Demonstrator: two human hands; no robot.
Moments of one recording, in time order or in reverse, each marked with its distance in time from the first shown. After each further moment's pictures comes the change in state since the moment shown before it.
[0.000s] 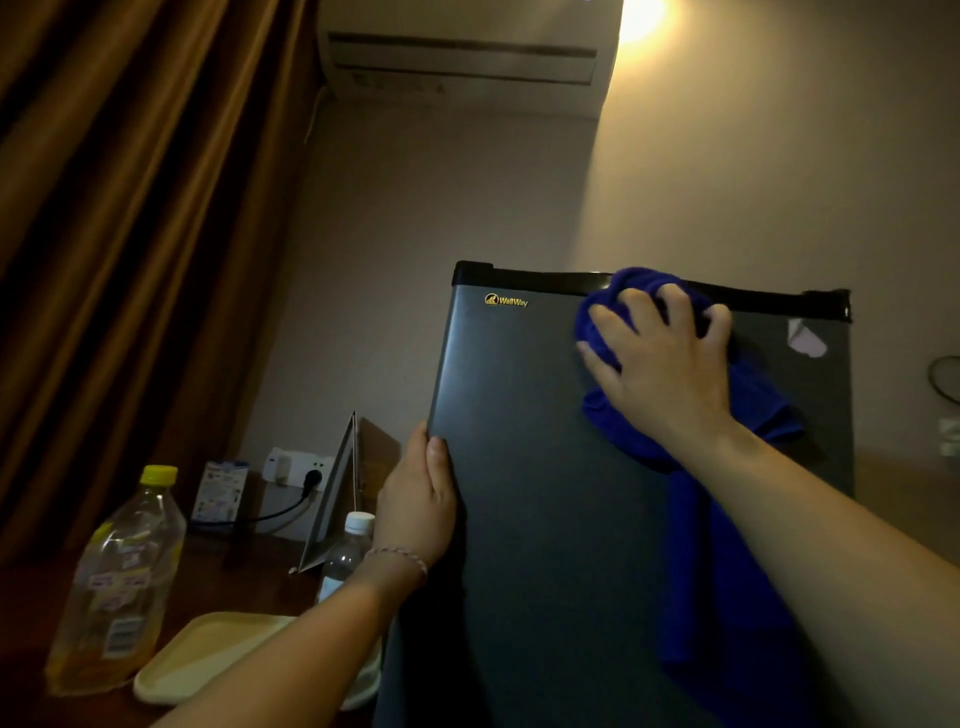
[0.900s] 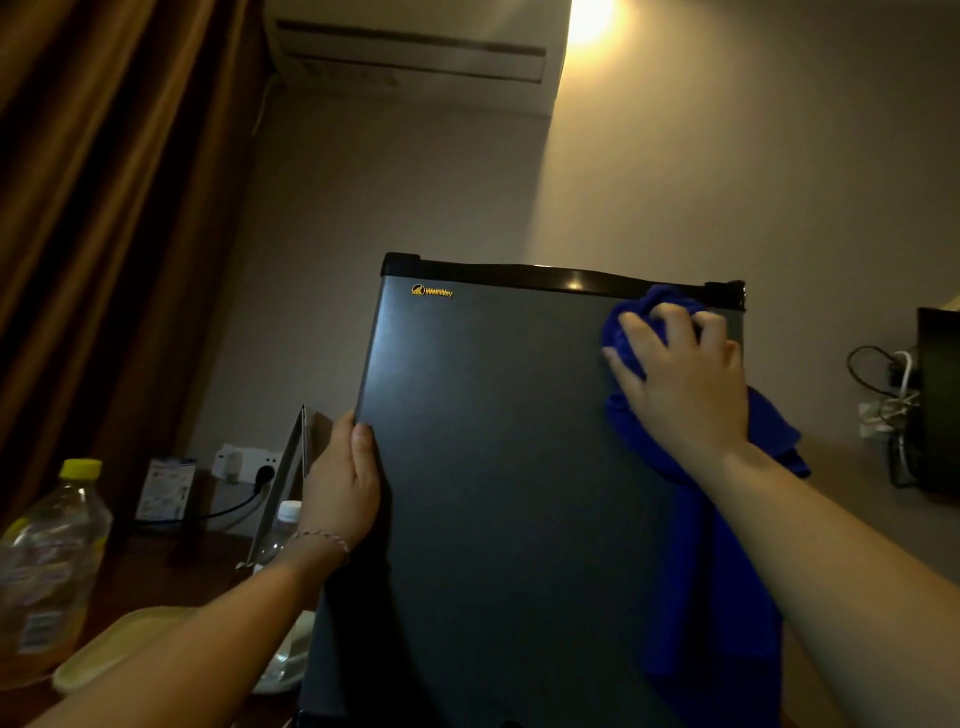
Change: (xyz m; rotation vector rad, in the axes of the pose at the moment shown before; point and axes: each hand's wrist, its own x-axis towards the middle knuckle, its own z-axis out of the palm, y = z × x) left_hand -0.004 0.008 0.004 0.051 0.069 0.007; right_hand -0.051 0.082 -0.015 0.059 -0.071 0.137
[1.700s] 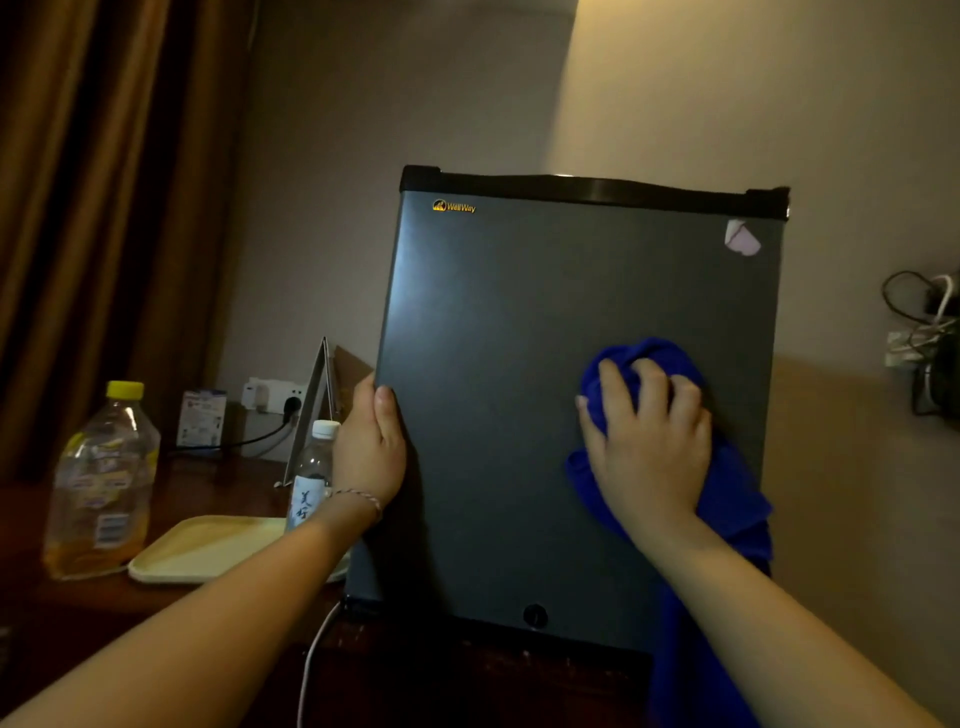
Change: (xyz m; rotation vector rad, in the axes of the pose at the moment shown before) left_hand -0.043 -0.014 0.002 -0.017 0.009 -0.076; right_hand -0.126 -0.075 0.017 -0.038 0.039 0.082
